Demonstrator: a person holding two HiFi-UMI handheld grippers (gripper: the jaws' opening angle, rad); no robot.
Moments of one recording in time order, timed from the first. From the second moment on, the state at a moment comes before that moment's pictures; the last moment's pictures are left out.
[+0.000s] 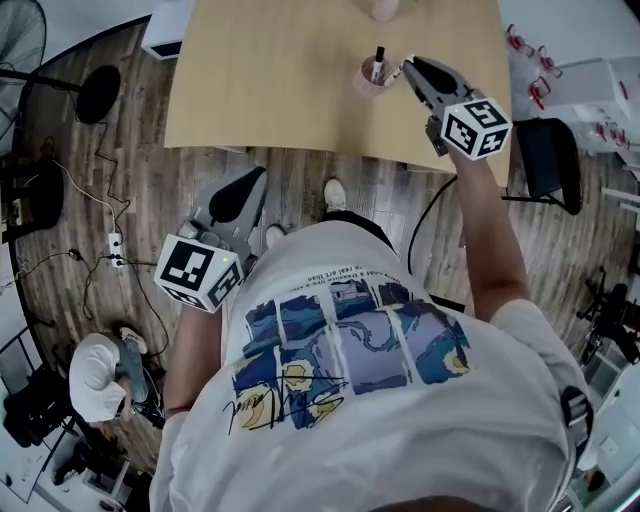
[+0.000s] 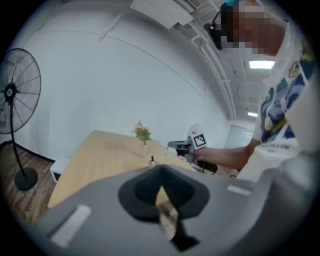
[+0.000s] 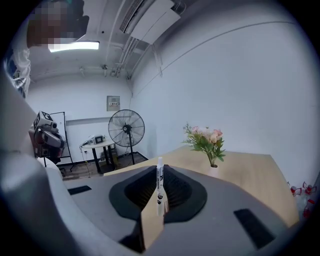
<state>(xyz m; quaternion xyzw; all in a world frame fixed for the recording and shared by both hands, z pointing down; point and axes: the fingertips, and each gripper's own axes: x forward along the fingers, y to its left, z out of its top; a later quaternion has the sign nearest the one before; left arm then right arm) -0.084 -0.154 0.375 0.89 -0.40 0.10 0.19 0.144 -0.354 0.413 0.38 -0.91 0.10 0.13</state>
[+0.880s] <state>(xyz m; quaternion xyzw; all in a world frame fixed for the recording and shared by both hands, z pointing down) -0.146 -0.063 0.377 0.92 -0.35 0.08 0.18 0.070 -0.186 0.354 0.41 -0.90 0.06 0.12</state>
